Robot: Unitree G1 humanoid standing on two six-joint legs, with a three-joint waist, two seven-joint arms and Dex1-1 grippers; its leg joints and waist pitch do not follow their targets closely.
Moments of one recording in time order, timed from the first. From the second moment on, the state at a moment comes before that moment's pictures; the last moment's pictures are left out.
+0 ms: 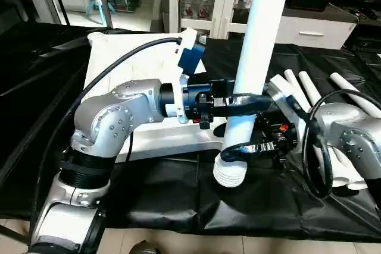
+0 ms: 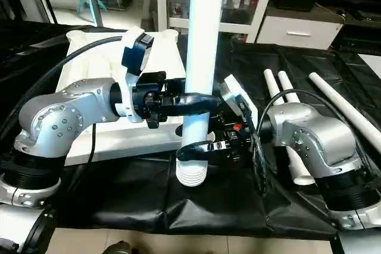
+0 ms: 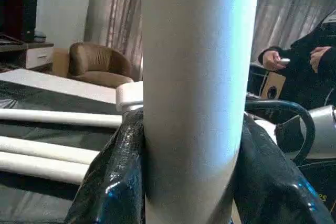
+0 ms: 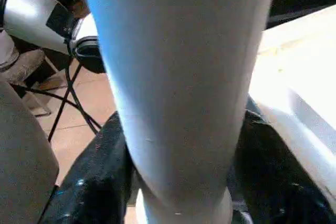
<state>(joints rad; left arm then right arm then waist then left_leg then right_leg) -0.73 0.26 -0.12 -0.09 -0.78 0.83 -0.98 -0.55 -0.65 0.20 -0.07 0.69 0.76 1.32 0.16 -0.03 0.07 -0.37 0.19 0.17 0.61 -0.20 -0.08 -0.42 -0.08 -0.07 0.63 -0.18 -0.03</state>
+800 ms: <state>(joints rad) -0.71 0.29 -0.10 -0.10 -0.81 0.87 -0.98 -0.52 -0.63 0.18 -0.08 0.68 0.75 1.30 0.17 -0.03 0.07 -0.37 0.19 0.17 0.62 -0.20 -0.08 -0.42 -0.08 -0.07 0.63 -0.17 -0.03</state>
